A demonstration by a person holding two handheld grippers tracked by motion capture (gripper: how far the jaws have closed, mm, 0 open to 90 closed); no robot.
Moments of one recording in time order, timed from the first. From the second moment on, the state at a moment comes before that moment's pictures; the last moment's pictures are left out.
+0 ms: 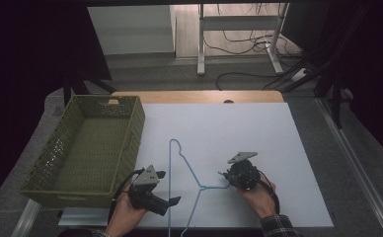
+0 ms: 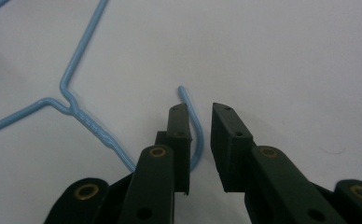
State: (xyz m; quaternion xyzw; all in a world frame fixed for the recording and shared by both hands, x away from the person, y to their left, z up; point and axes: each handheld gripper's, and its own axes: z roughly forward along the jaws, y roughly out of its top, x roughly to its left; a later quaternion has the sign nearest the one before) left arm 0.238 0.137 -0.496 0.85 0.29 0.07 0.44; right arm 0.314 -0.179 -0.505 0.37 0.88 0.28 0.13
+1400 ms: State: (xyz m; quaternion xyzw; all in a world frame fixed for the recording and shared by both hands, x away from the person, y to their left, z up) left arm 0.267 0.068 -0.528 0.87 0.32 -0.09 0.36; right arm 0.300 -0.172 -0.477 0.37 0.86 0.31 0.17
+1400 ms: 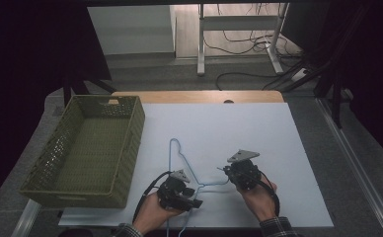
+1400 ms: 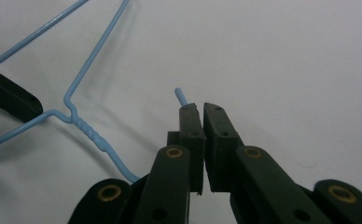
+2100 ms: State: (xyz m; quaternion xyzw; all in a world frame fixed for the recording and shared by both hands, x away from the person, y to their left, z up) left arm 0.275 0.090 -0.515 0.82 0.38 -0.16 0.40; right arm 0.287 -0.200 -0.427 0.38 0.80 0.42 0.19
